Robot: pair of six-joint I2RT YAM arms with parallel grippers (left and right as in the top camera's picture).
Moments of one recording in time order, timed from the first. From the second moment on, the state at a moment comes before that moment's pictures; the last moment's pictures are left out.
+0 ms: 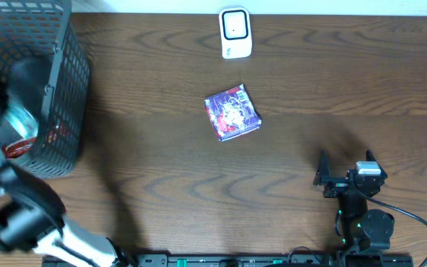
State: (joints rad) left arm 0.64 1.85 1.78 -0.98 -0.02 -0.75; right arm -0.02 0.01 0.01 -0.07 -0.01 -0.01
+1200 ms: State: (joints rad) left arm -0.12 1.69 1.80 -0.95 0.18 -0.51; right arm -0.02 0.01 0.01 -0.07 -0.01 -0.01
